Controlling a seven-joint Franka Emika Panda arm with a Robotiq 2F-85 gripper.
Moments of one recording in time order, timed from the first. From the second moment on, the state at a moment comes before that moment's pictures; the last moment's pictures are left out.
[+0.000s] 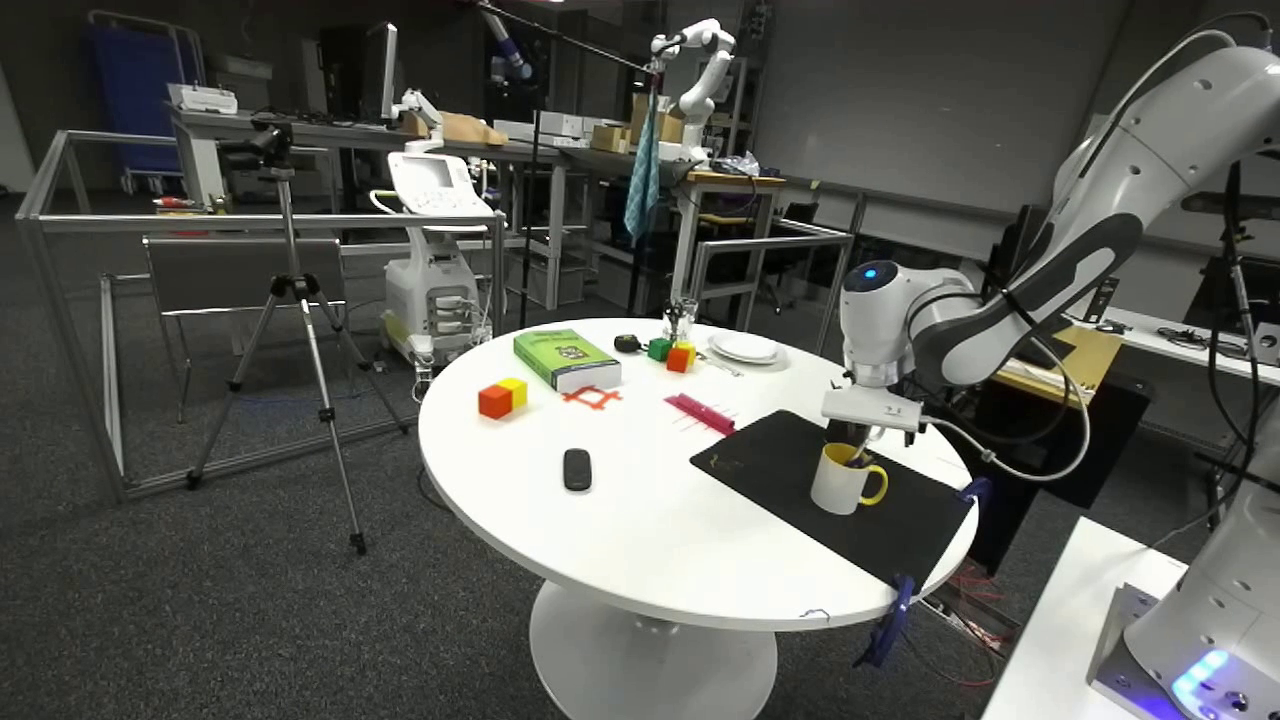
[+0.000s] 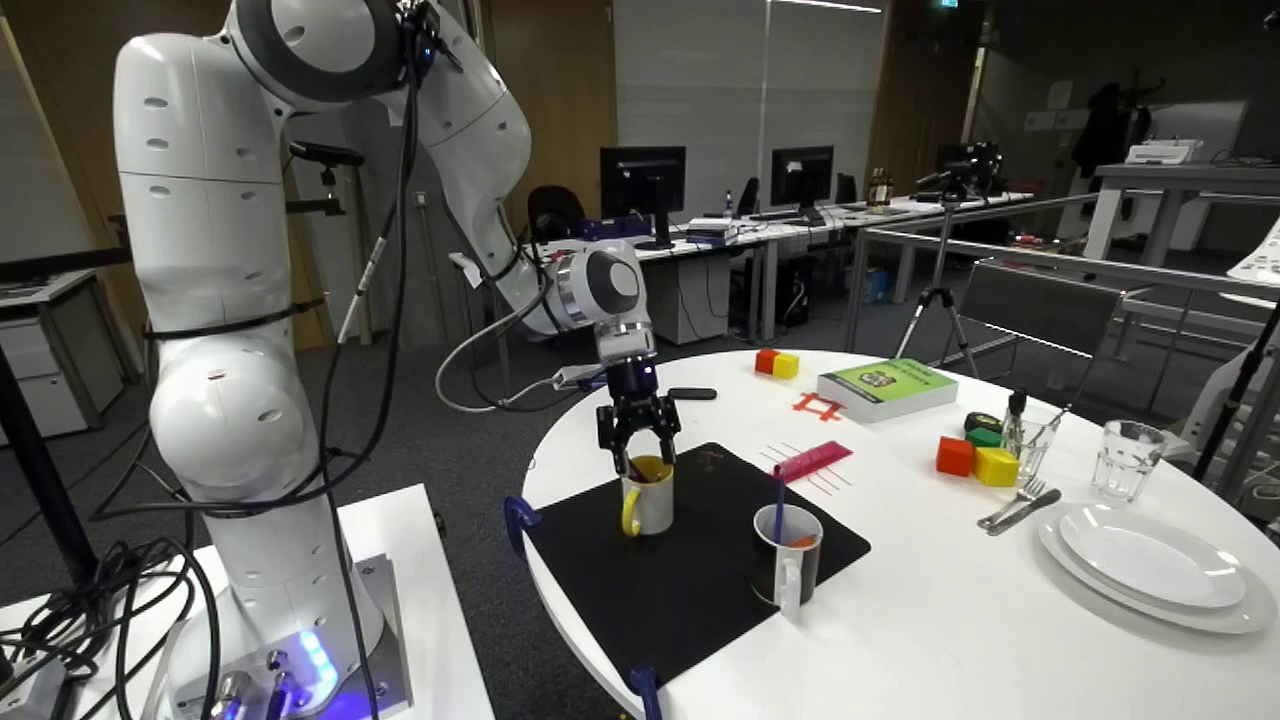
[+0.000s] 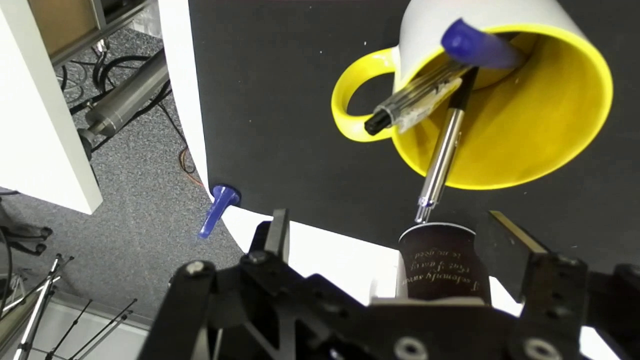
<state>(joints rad) 0.13 0.15 0.03 -2.41 -0.65 2.28 1.94</state>
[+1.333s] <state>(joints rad) 0.15 0.23 0.05 -2.39 -0.89 2.28 2.14</state>
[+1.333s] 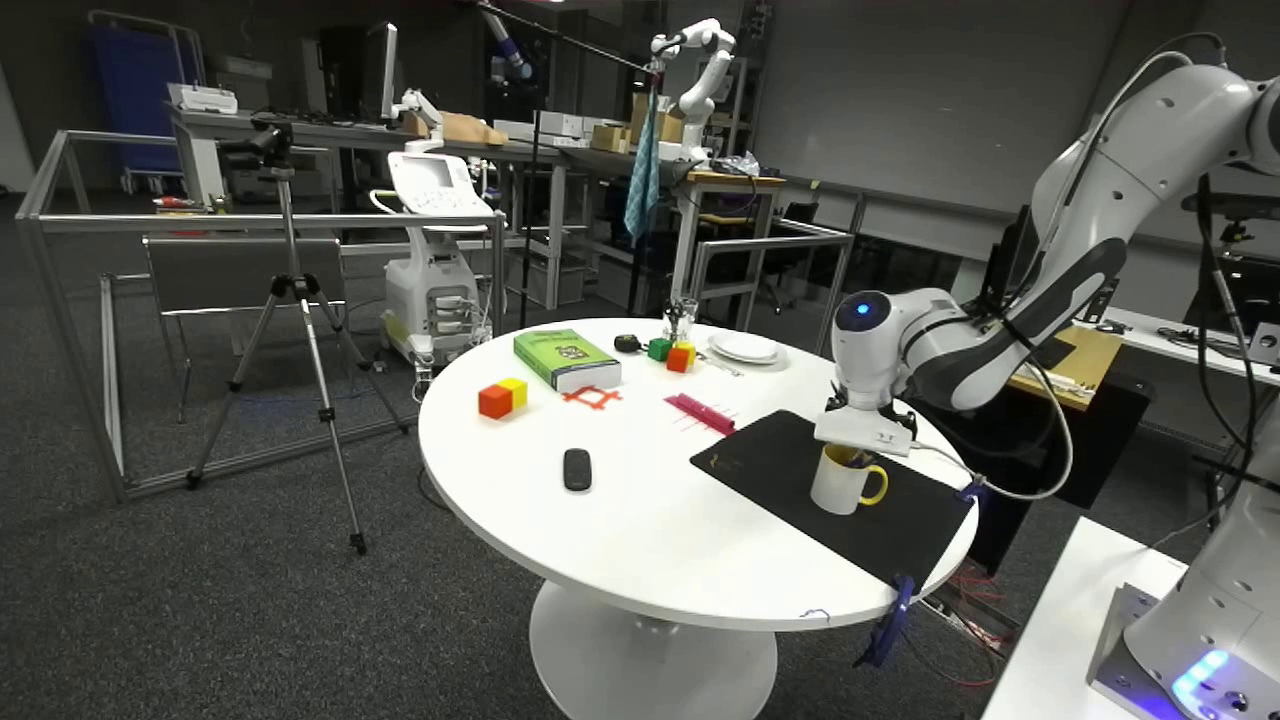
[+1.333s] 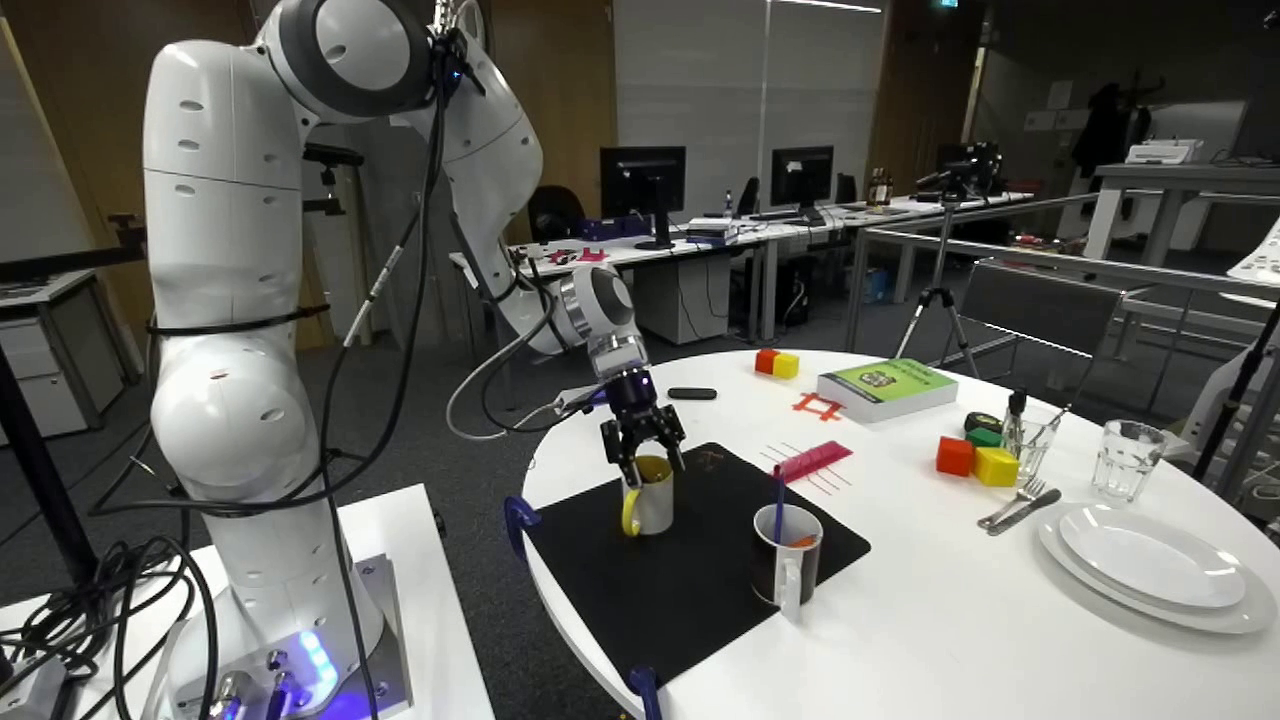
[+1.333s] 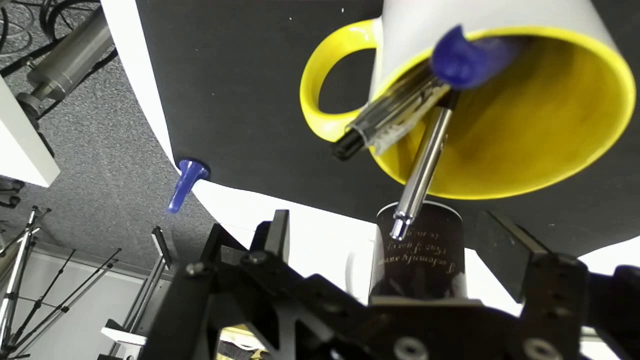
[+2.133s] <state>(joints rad) 0.16 0.23 0.06 -2.38 -0.89 2.28 2.15</state>
